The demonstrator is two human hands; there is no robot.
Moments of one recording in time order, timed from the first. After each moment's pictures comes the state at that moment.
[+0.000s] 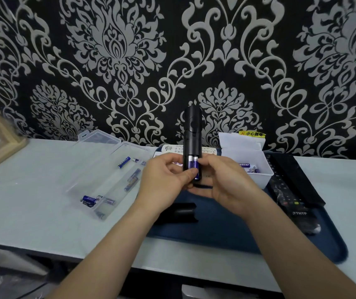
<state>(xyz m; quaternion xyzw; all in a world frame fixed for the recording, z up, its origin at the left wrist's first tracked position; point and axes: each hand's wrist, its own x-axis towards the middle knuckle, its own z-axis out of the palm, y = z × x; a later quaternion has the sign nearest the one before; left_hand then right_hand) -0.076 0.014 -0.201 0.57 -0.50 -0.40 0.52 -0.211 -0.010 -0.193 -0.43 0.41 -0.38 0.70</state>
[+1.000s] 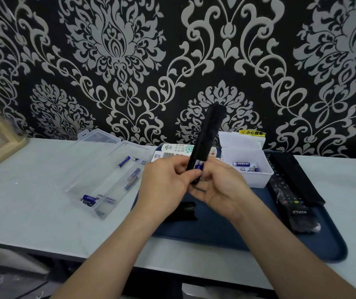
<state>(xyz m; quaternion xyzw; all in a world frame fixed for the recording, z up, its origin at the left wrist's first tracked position) -0.079 0.021 -0.200 0.61 -0.62 -0.20 0.44 -0.202 -0.008 -0.204 -0.30 0.36 -0.42 0.78</state>
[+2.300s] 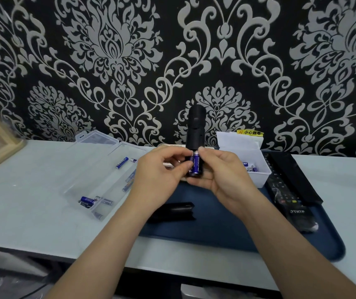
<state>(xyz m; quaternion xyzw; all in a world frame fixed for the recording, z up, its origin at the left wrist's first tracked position) -0.072 0.013 -0.193 0.54 -0.63 -0.21 0.51 -0.211 -0.007 -0.192 -0.43 0.37 -0.46 0.68</state>
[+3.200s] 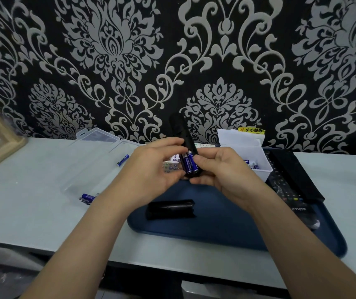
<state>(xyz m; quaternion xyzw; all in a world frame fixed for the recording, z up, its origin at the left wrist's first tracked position) -0.044 0.018 -0.177 0.53 -0.77 -0.07 0.34 -0.221 -0.011 -0.190 -0.54 0.35 -0.39 0.66</state>
